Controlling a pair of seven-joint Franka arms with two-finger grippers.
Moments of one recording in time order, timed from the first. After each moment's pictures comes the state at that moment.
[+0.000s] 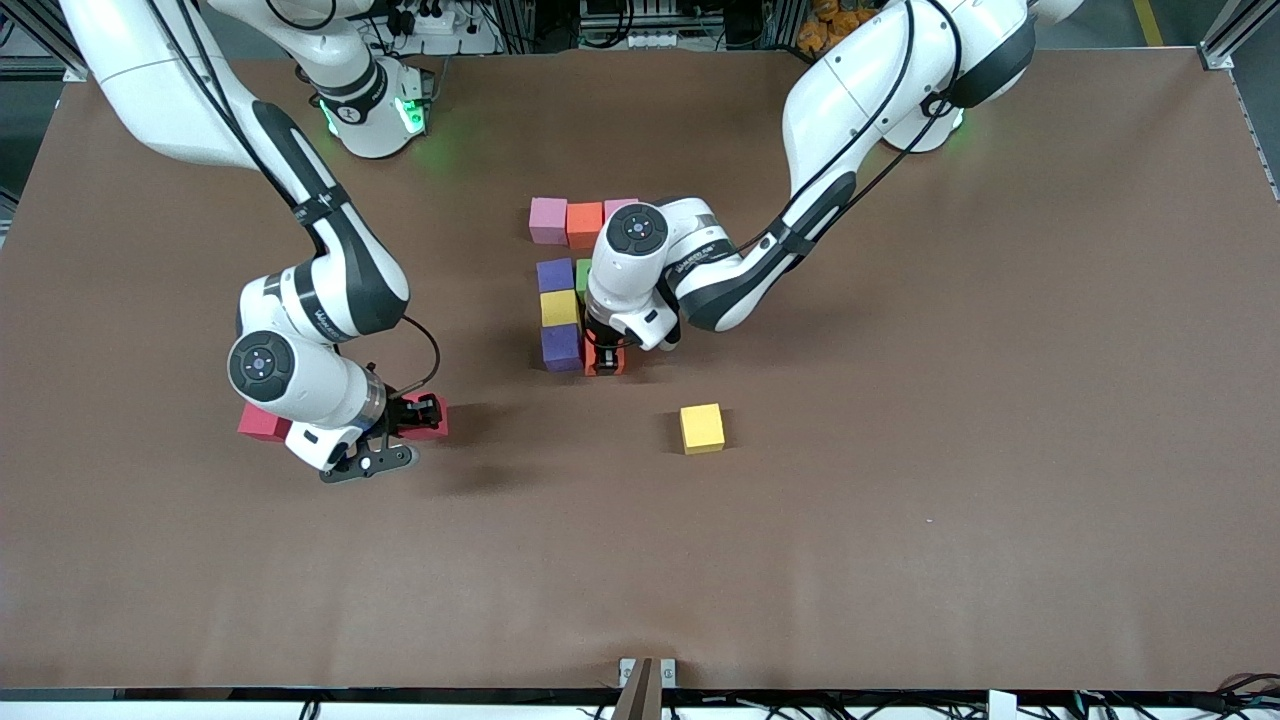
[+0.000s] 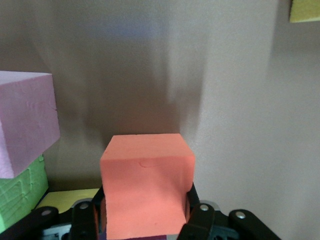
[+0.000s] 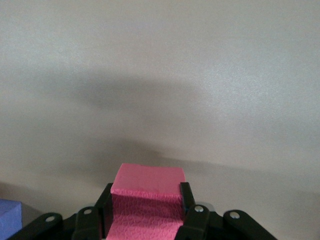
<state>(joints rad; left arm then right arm) -0.50 0.90 -0.49 -1.45 0.43 2.46 -2.72 0.00 0.55 0.27 -1.74 -0.07 2.24 0.07</state>
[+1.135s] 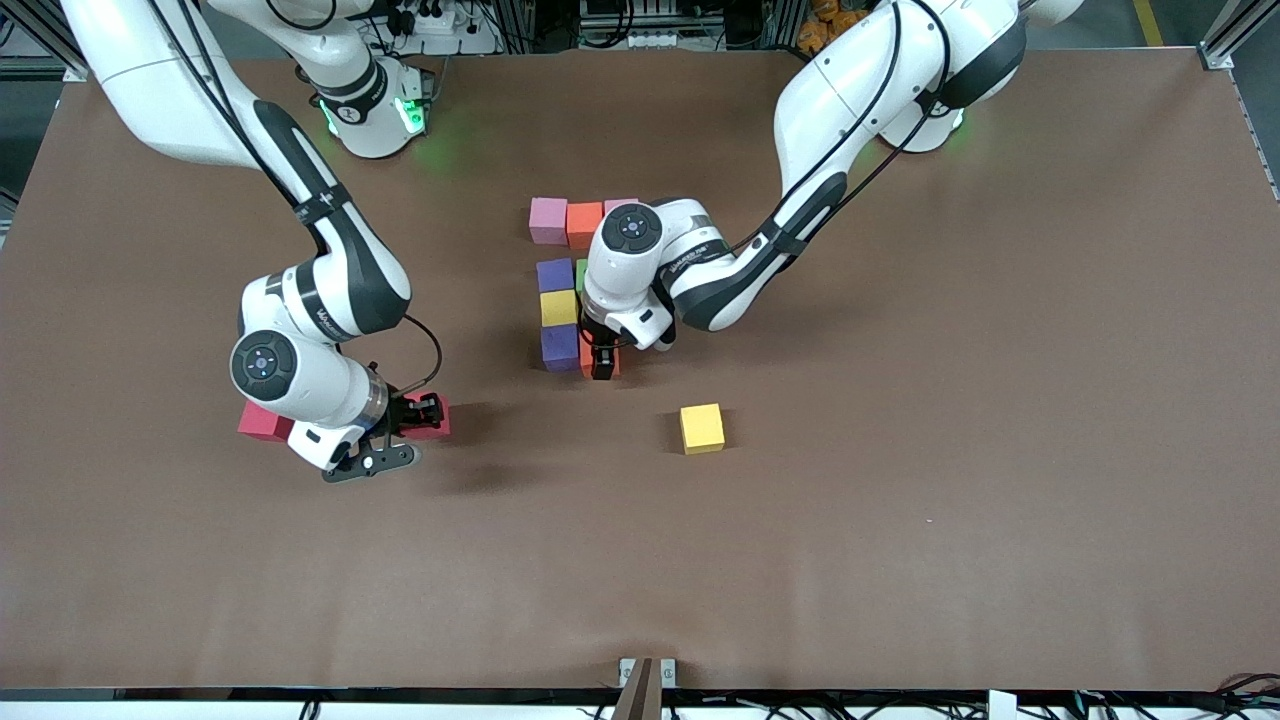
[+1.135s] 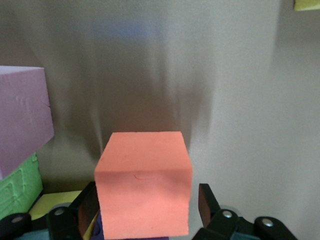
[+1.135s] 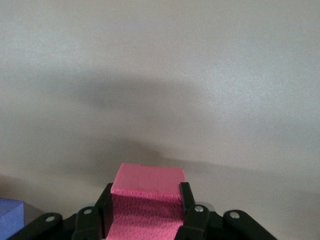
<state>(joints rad) -0.53 0.91 -0.46 -1.44 0.43 2.48 -2.72 0.01 0.55 0.28 -1.74 -0.07 2.24 0.07</state>
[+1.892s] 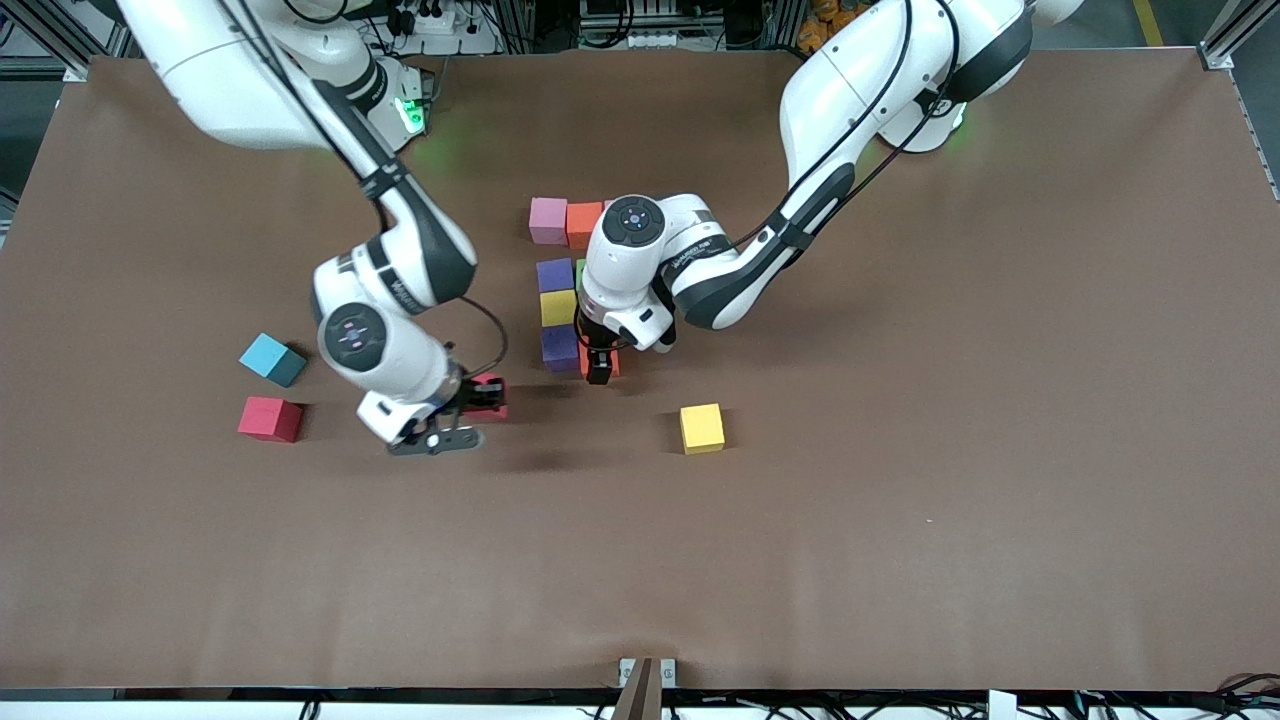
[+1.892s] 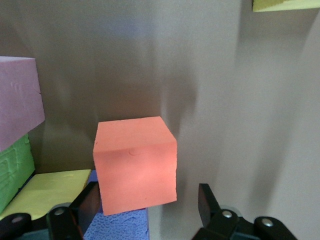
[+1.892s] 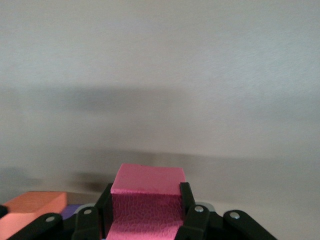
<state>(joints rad) -0.52 0.88 -0.46 -1.42 0.43 2.46 -2.72 0.19 0.55 0.28 -1.72 -0.06 2.25 0.42</state>
